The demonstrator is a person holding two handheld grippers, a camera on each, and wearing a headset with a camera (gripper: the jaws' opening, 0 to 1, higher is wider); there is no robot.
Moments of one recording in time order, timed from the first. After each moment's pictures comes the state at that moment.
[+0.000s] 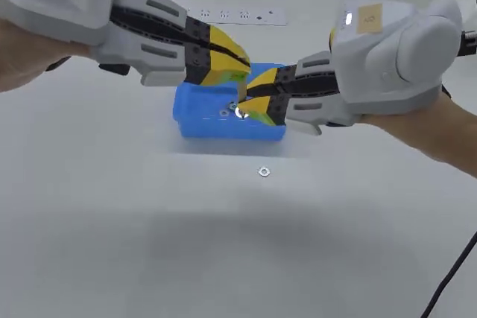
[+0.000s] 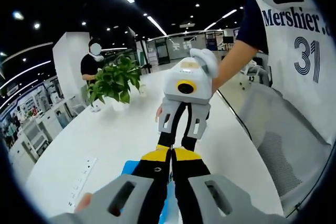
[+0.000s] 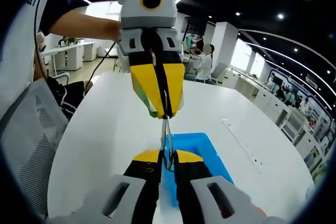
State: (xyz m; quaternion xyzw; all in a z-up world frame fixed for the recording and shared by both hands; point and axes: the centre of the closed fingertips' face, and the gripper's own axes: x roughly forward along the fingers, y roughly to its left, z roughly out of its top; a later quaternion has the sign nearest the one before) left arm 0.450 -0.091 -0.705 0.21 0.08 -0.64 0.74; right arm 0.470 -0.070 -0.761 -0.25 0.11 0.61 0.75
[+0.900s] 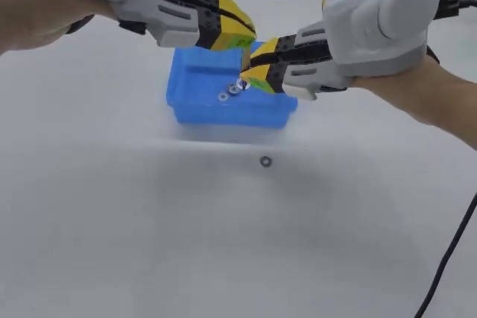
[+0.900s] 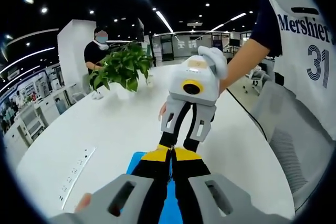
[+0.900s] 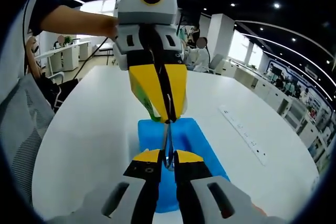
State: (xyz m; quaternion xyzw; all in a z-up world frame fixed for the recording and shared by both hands) left arm 0.517 -0.094 -0.744 0.17 0.13 -0.63 0.75; right arm 0.526 -0.071 -0.808 -0.24 0.15 0.60 0.75
